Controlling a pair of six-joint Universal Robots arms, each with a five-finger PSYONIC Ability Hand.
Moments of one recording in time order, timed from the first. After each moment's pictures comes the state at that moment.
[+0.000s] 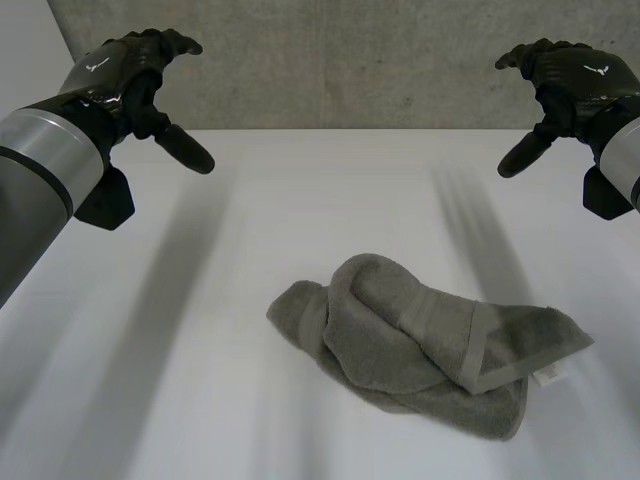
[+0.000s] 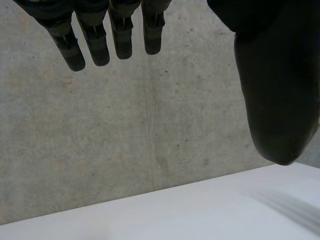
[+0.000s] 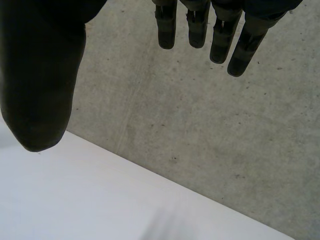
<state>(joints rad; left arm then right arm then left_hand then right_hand) 4.32 -1.70 -1.32 3.03 -1.53 2.92 1.78 -1.37 1.30 0.08 1.36 3.11 0.29 0.24 0.22 0.22 0.05 0.24 0.26 0.18 0.23 0.06</state>
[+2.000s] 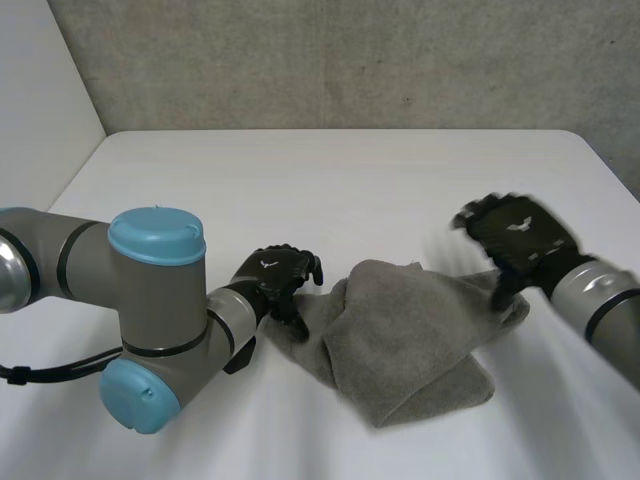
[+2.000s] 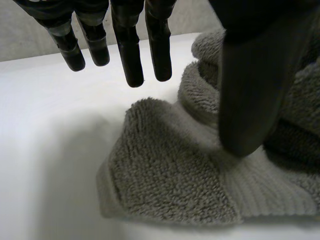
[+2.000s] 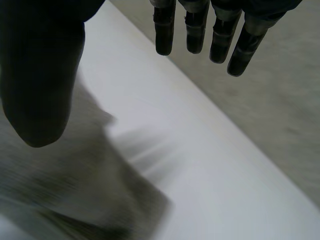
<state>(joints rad) 4.11 -2.18 -1.42 3.18 -1.46 3.06 1.77 -1.38 1.77 -0.09 1.22 2.63 0.56 0.54 0.22 0.22 0.34 0.31 0.31 0.18 0.23 0.09</state>
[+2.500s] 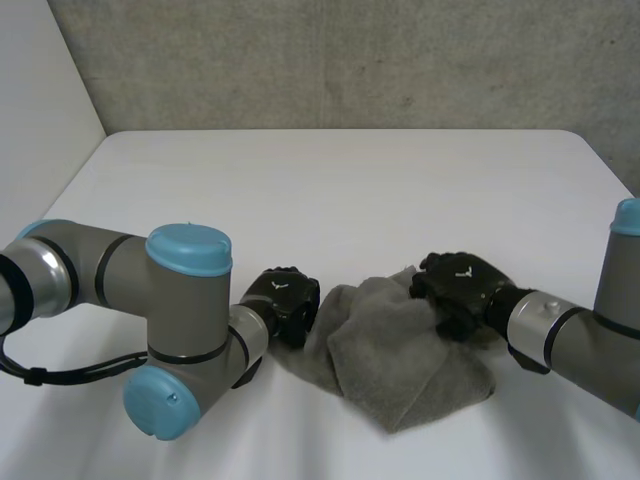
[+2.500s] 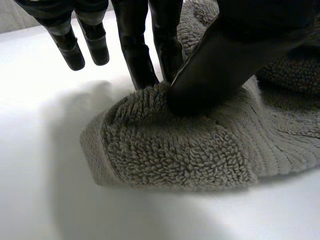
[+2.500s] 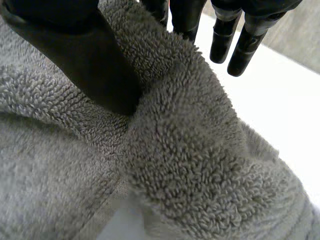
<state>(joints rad) 4.08 -2.28 -1.36 3.12 -1.49 3.15 1.81 -1.16 1.67 0.04 1.07 2.69 1.28 1.26 0.22 0.22 1.15 1.24 1.23 0.18 0.23 1.11</state>
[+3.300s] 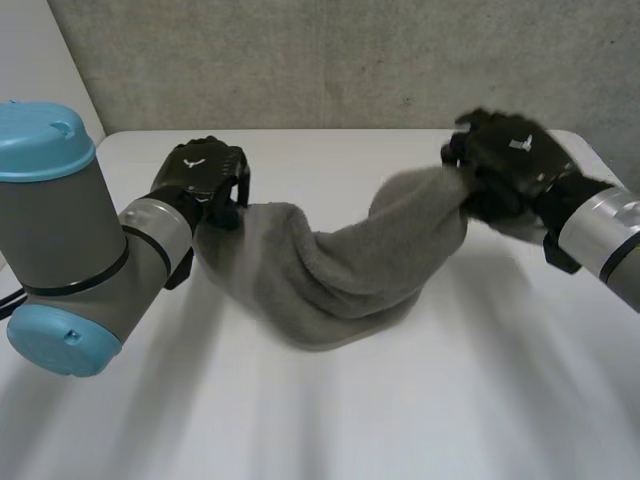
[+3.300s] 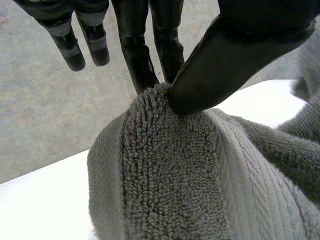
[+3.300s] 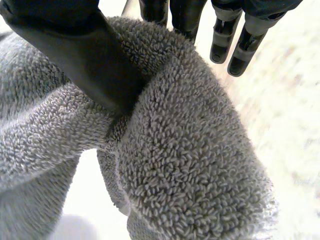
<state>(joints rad) 4.23 -1.94 -1.38 3.17 -1.57 3.15 1.77 -1.42 1.60 -0.11 1.03 2.93 1.30 1.27 0.22 0.22 1.16 1.28 1.25 0.18 0.23 1.12</state>
